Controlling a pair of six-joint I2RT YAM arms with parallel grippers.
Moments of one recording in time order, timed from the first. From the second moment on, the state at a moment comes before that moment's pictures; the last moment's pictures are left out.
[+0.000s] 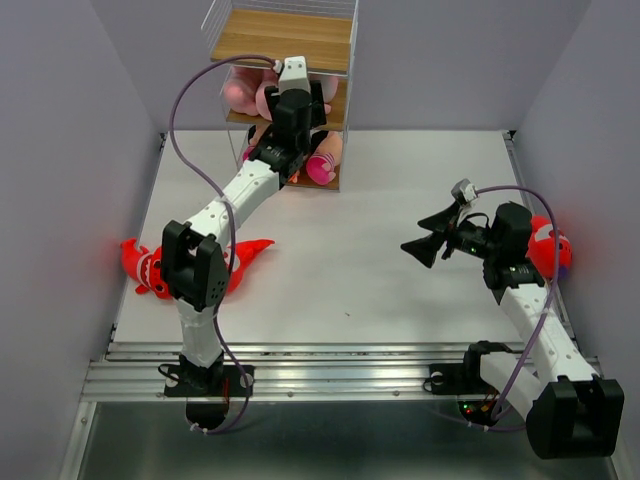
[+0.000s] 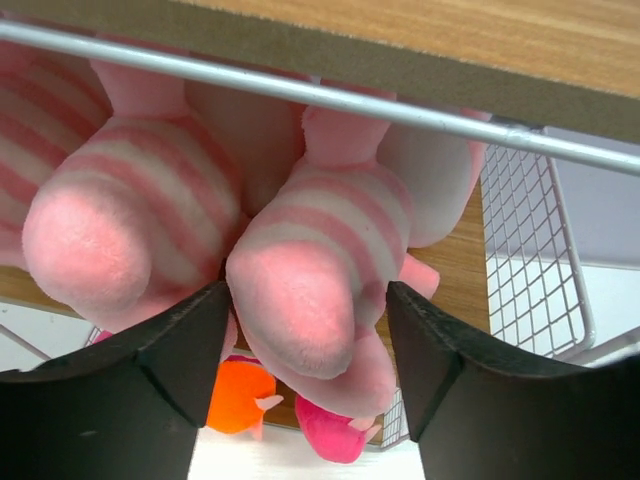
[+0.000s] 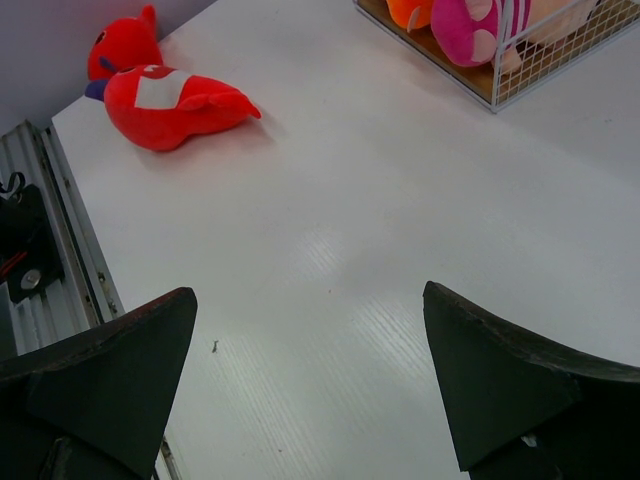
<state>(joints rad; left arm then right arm) -0.53 1.90 1.81 0.01 -0.53 -0.19 0.02 0.92 0.62 0.06 -0.97 0.06</state>
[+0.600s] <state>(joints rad) -0.53 1.67 1.71 0.01 -0.41 -0.23 0.02 0.92 0.62 0.05 -0.96 0.03</state>
